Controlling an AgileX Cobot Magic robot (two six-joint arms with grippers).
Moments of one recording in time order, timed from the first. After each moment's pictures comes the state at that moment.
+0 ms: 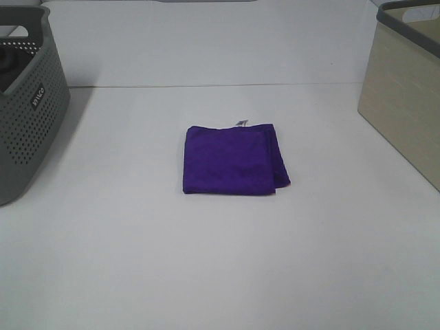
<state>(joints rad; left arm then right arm) 0.05 -0.01 -0.50 -0.01 1.04 0.02 0.05 0.00 -0.46 0.05 1.10 -0.04</state>
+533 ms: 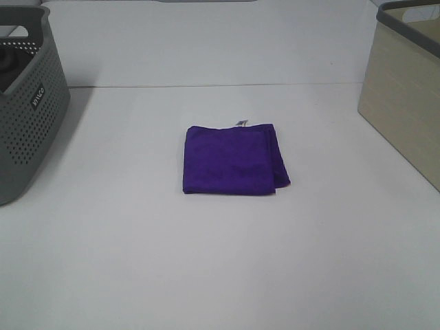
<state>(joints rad) 0.05 -0.01 -0.50 -0.01 1.04 0.02 0.05 0.18 -0.56 0.07 1.09 -0.07</state>
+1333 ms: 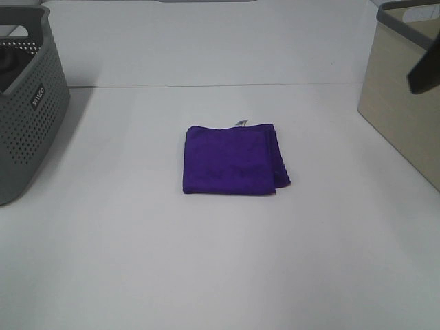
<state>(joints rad) 0.05 -0.01 -0.50 -0.01 1.04 0.02 0.05 1.25 -1.10 0.38 1.05 -0.17</state>
